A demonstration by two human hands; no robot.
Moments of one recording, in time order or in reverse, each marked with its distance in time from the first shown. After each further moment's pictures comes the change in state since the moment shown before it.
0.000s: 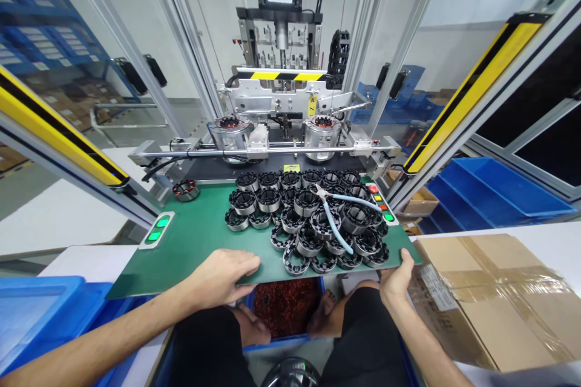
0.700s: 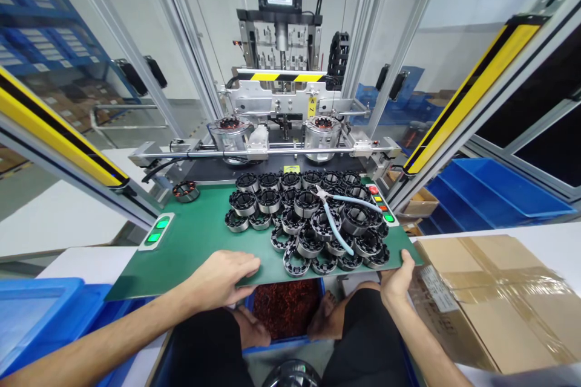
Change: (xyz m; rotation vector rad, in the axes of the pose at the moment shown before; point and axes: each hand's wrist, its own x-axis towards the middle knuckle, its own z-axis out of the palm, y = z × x) left_hand 0.000 -0.001 0.002 0.028 -0.020 -0.002; right_hand 0.019 0.014 -0.018 -0.017 -0.036 0.051
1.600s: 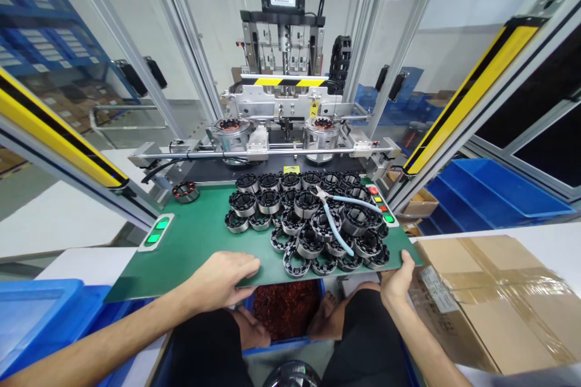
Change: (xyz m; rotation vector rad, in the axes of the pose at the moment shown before) left_hand 0.000 0.001 -0.001 -0.001 0.009 0.006; right_hand -0.006 -0.004 0.005 -0.002 0.004 -0.009
